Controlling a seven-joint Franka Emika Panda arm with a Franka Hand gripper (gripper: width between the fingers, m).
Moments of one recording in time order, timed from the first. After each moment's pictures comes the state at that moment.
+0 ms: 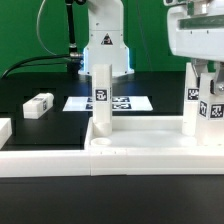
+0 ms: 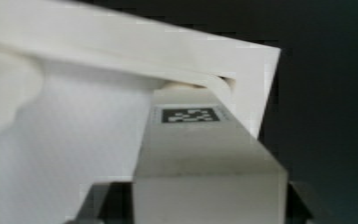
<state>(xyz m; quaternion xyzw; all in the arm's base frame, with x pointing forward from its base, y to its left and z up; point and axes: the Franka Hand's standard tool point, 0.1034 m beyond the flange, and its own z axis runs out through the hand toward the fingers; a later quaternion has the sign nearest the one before) 0.644 0.104 0.107 -0.70 0.71 0.00 0.07</state>
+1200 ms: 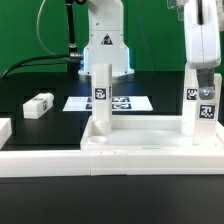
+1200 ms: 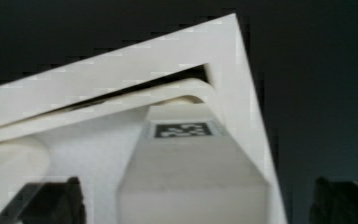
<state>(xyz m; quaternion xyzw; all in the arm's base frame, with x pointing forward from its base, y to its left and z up) 0.648 0.092 0.124 -0.59 0.80 0.01 0.10</state>
